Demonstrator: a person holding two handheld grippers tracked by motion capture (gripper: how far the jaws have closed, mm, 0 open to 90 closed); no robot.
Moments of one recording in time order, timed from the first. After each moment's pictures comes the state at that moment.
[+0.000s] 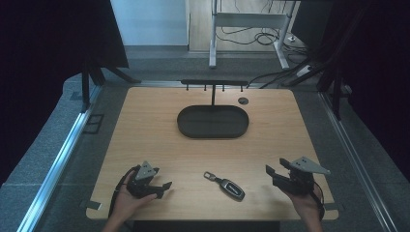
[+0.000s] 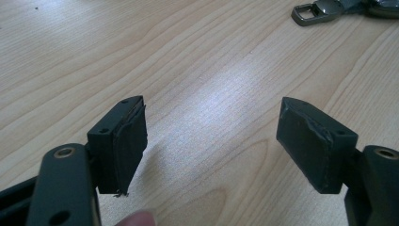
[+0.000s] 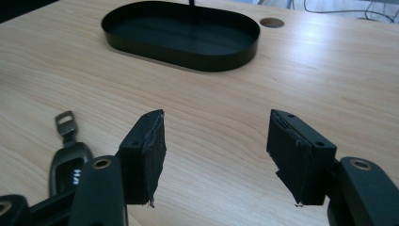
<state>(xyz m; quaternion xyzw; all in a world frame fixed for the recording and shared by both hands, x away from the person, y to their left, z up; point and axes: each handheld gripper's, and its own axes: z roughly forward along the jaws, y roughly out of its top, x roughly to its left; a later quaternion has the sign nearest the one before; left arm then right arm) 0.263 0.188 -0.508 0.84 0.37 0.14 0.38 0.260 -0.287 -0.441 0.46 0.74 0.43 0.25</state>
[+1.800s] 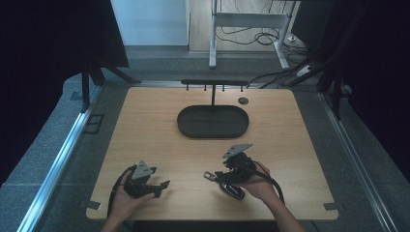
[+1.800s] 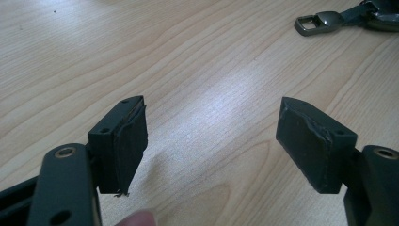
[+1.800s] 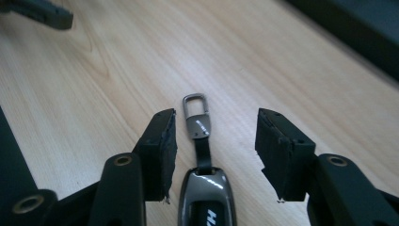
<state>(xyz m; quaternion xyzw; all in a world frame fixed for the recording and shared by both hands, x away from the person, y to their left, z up) 0.260 0.194 -0.503 0.82 0.39 0.14 0.39 0.306 -0.140 -0.439 0.31 0.89 0.31 0.08</state>
